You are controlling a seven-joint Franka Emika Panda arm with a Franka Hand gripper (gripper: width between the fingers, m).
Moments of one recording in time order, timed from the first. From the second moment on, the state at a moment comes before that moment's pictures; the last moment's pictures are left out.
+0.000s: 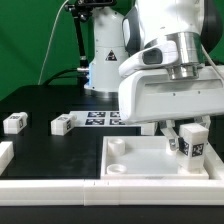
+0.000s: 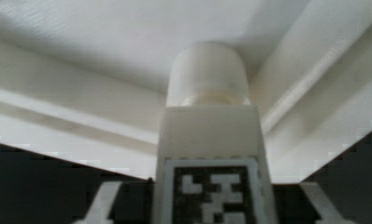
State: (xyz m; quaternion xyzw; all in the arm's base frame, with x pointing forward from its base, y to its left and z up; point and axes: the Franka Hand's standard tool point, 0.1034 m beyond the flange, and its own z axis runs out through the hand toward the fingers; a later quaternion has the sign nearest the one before) arm 0.623 0.104 0.063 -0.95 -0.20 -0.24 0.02
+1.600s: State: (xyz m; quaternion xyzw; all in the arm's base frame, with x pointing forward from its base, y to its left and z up) arm 0.627 0.105 0.087 -0.96 -0.20 -0.21 0.02
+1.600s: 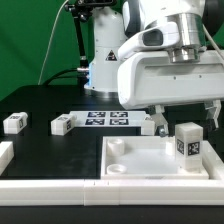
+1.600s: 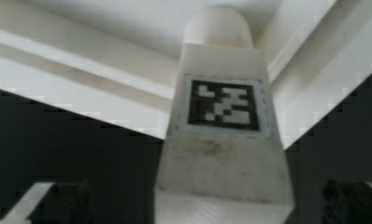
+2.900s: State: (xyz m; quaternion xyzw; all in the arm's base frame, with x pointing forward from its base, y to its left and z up) arm 0.623 0.108 0.084 -0.98 -0.21 0.01 0.03
